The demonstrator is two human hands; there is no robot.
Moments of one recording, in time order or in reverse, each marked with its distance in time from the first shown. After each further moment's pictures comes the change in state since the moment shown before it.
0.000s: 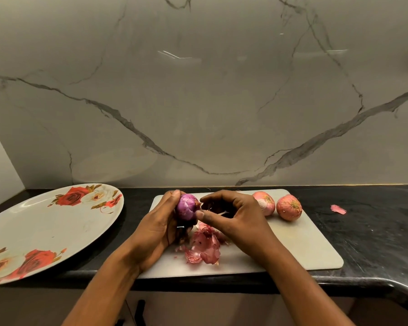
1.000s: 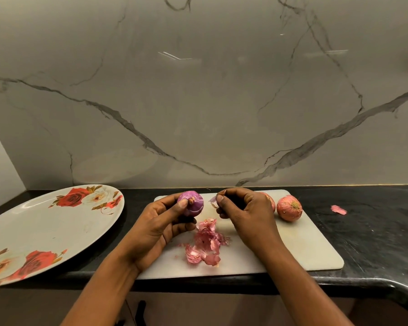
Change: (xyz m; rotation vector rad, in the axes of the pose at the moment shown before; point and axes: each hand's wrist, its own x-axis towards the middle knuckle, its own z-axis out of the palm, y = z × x) left_hand 0.001 0.002 -0.006 -0.105 -0.016 0.063; right_hand 0.010 0.021 -0.002 0.010 0.269 0.061
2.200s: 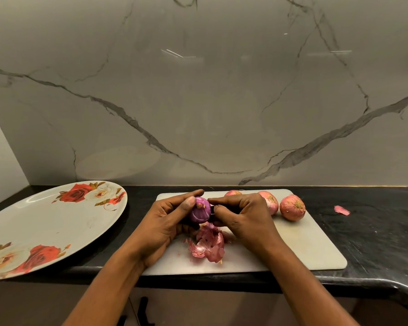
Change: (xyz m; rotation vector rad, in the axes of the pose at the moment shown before) left_hand 0.002 -0.005 0.004 0.138 -0.016 0.053; right_hand -0.006 -0.008 0.003 0.025 -0.213 -0.048
